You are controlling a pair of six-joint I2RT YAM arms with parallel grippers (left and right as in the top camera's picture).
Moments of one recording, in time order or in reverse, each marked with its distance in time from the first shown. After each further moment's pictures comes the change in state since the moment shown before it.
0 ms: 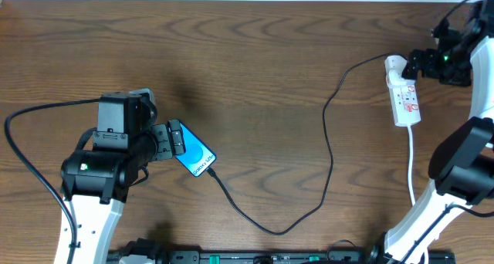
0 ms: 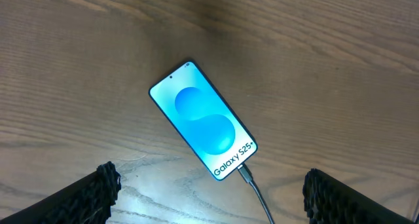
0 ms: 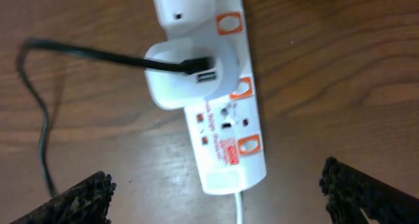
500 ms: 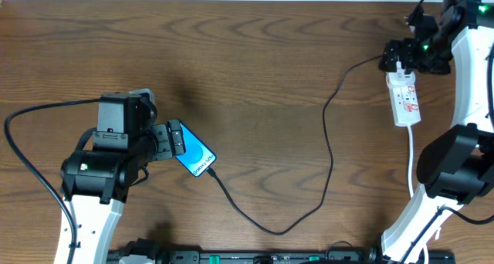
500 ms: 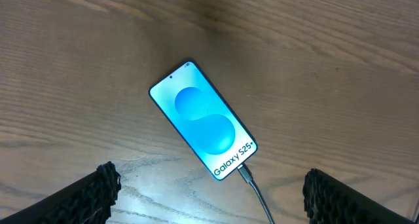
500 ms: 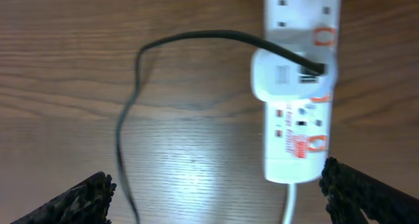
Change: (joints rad) left arm 0.000 0.000 0.000 0.000 0.000 0.000; right arm 0.128 -0.037 0.094 -0.123 -0.042 0.000
